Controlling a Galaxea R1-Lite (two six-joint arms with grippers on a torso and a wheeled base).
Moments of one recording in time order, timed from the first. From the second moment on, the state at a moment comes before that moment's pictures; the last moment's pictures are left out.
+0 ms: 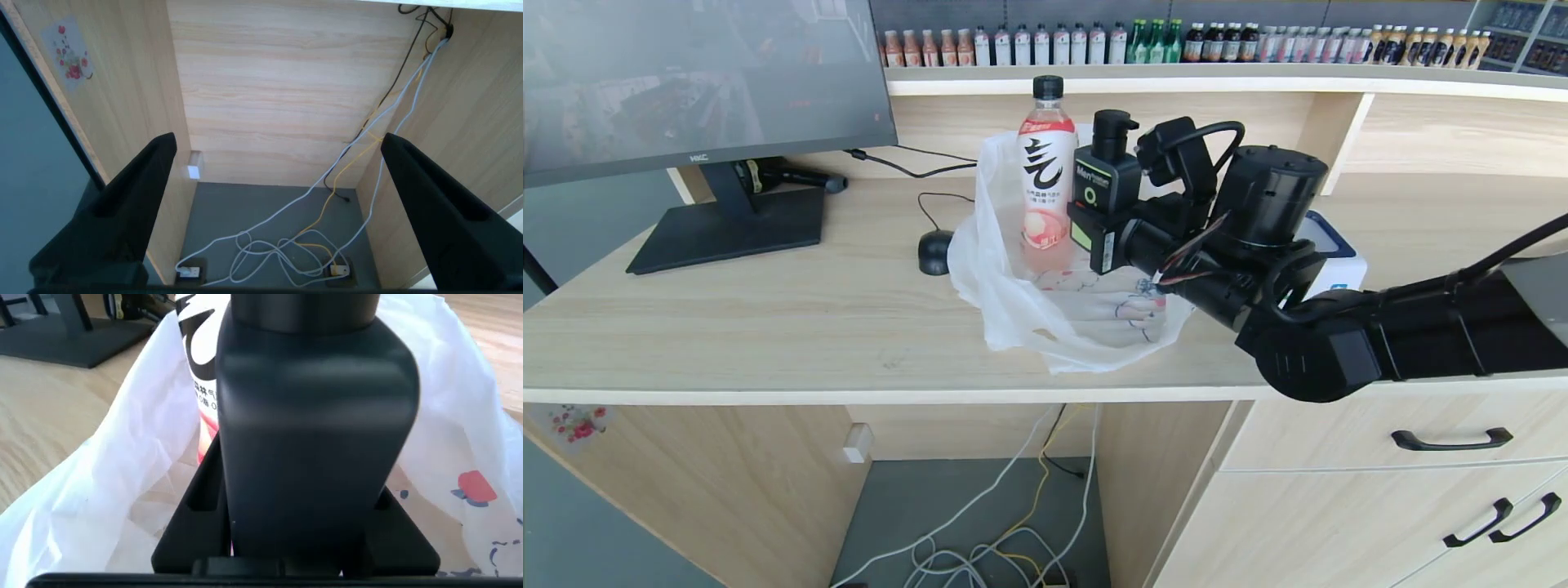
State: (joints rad) left arm 0.00 0.00 0.00 0.00 0.00 0.02; right arm 0.59 2.03 -1.36 -0.85 0.01 -0.14
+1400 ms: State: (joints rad) left arm 0.00 0.00 0.00 0.00 0.00 0.02; right arm 0.59 2.18 -1.41 -0.86 0.00 -0.13
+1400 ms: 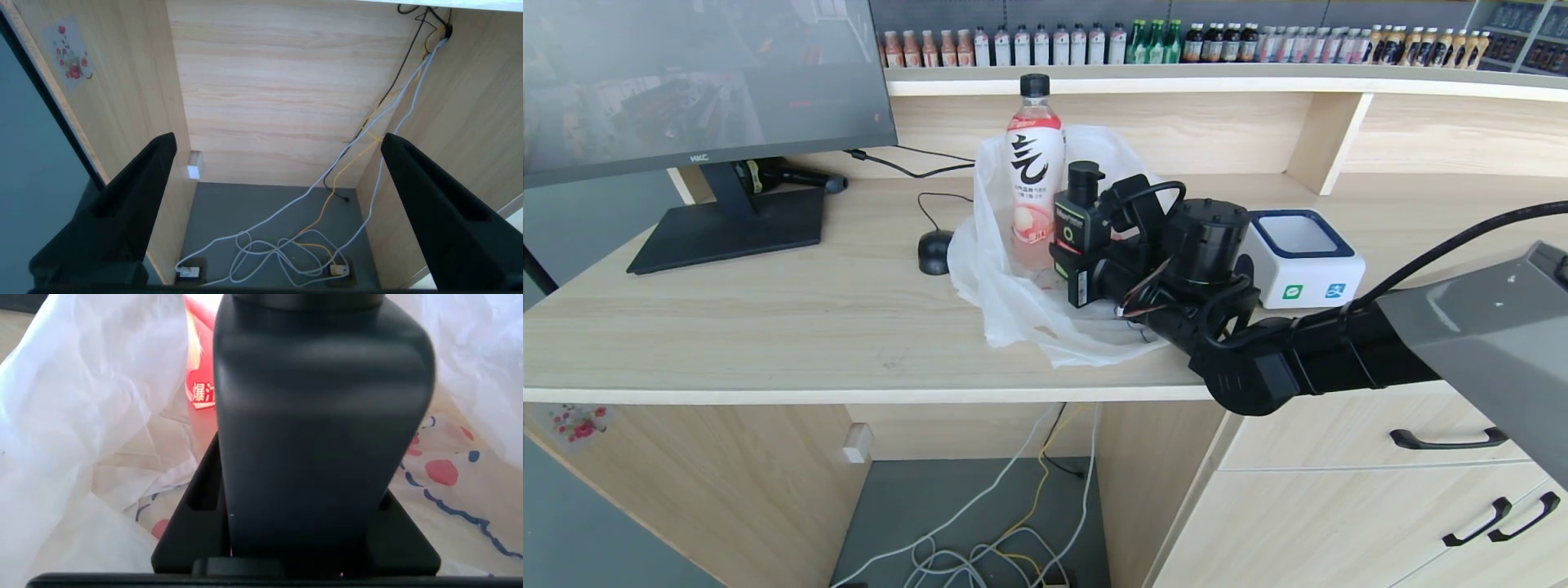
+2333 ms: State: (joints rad) left arm 0.00 0.00 0.00 0.00 0.00 0.02; right arm 0.58 2.17 -1.40 -0.87 0.00 -0.13
